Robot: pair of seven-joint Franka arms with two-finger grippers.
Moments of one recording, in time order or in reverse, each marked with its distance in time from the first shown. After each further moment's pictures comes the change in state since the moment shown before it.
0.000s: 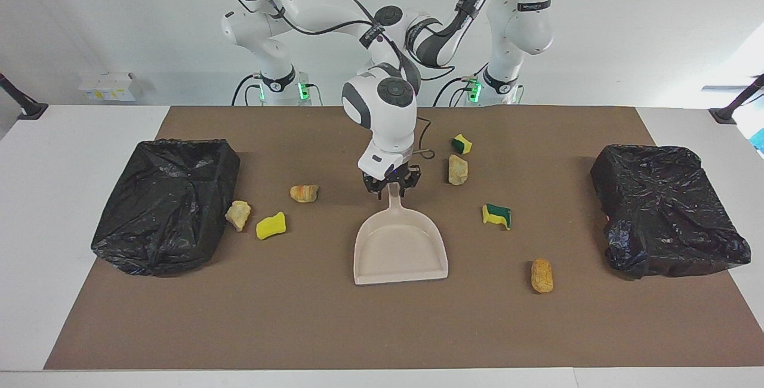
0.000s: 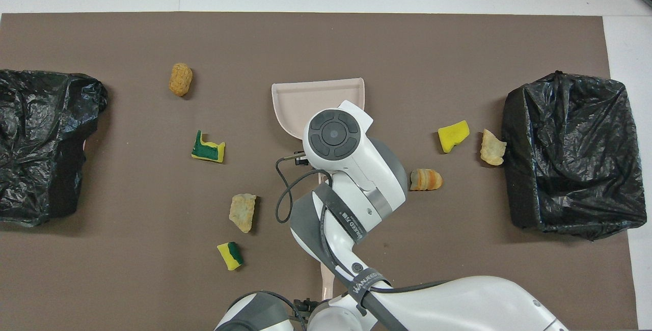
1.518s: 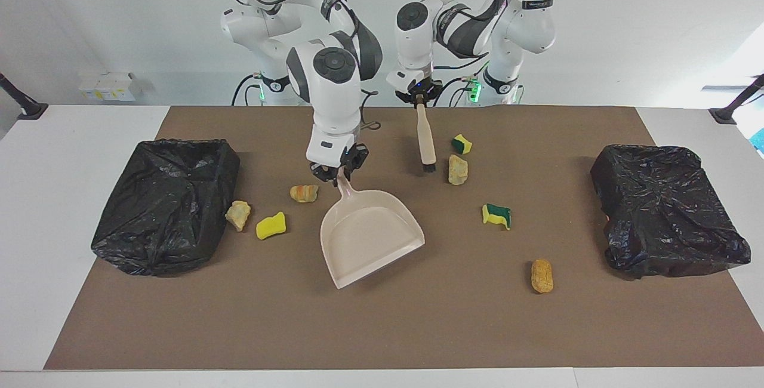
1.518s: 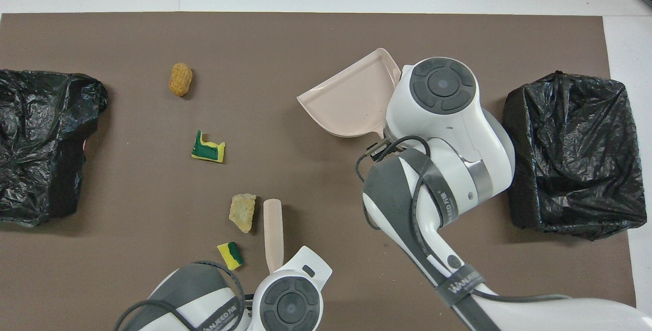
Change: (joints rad) left arm 0.185 -0.141 0.035 0.062 0.010 -0.427 -0.008; right arm -0.188 -0.183 -0.006 -0.010 0.002 -0.247 -0.643
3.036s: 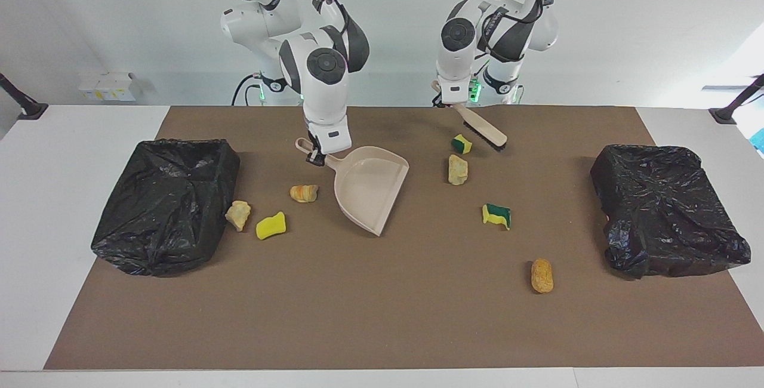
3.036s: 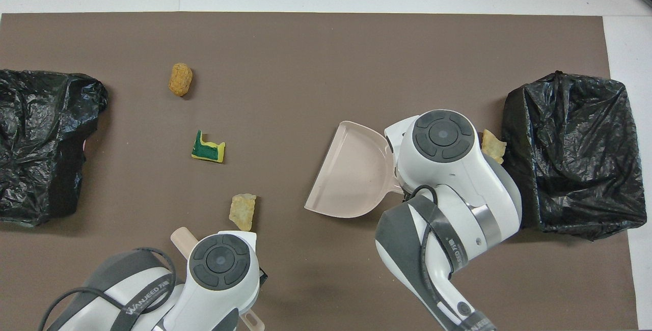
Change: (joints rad) left arm 0.175 -0.072 -0.002 -0.097 -0.085 -0.100 -0.475; right arm 0.019 -0.164 0.005 -0.292 -0.016 -0.027 -0.564
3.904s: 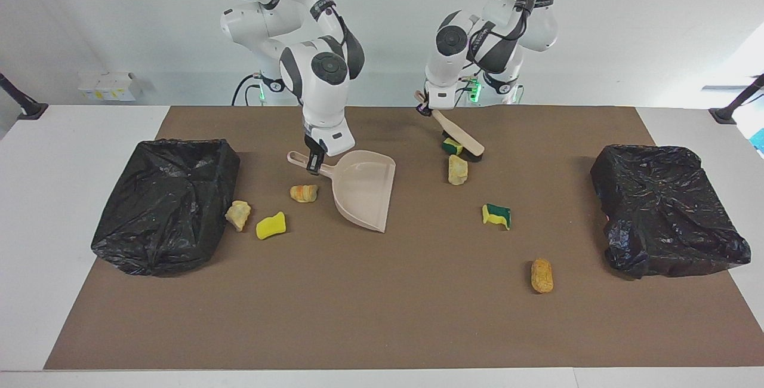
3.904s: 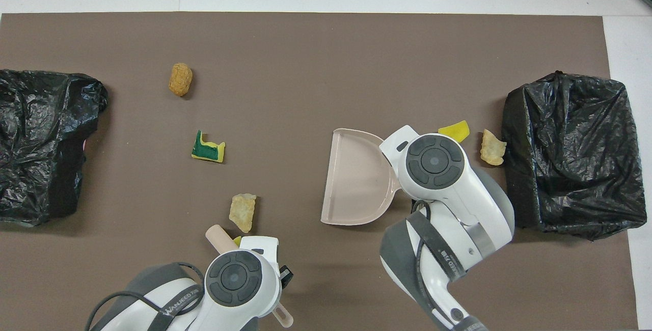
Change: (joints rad) left arm -0.053 0.052 -0.025 -0.069 -0.091 0.275 0.033; right arm 0.001 -0.012 -0.001 -0.103 -0.145 0.171 -0.177
